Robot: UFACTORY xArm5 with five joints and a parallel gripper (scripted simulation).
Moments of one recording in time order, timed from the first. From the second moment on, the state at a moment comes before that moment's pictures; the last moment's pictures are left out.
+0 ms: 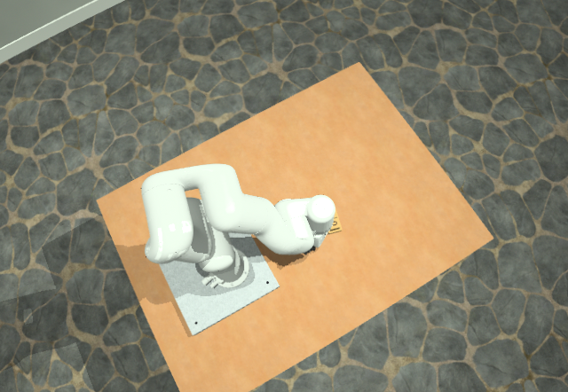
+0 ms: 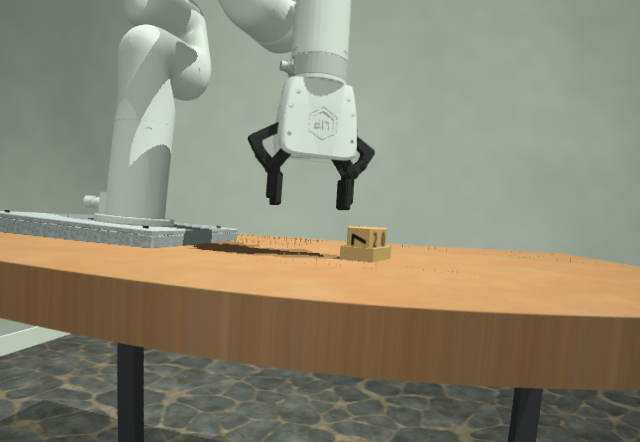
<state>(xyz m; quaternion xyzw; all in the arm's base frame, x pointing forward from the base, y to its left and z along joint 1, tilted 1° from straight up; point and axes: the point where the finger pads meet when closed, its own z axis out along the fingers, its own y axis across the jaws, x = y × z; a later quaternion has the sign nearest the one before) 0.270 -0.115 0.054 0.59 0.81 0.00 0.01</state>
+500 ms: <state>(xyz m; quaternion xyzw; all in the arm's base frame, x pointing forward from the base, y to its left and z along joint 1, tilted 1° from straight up) 0.298 -0.109 0.057 0.59 0.81 0.00 0.01</state>
